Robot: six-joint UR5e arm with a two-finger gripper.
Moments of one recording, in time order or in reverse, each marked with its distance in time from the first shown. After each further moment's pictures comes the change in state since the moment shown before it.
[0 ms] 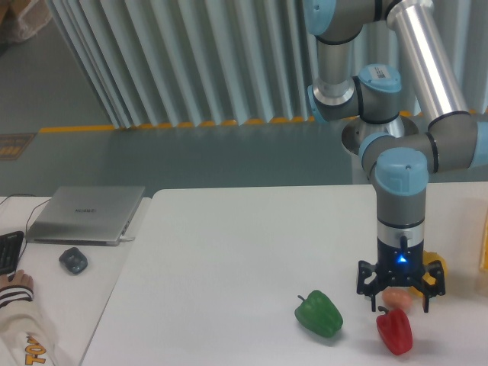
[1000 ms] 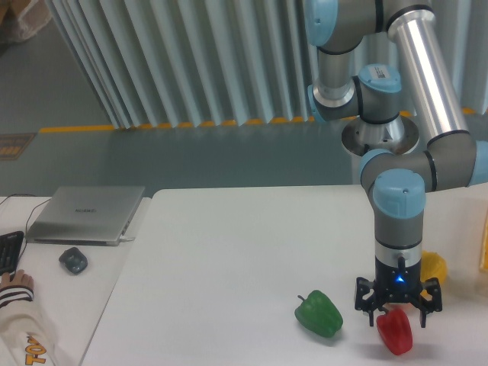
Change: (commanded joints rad) arm 0.006 -0.051 0.035 -0.002 0.006 0.021
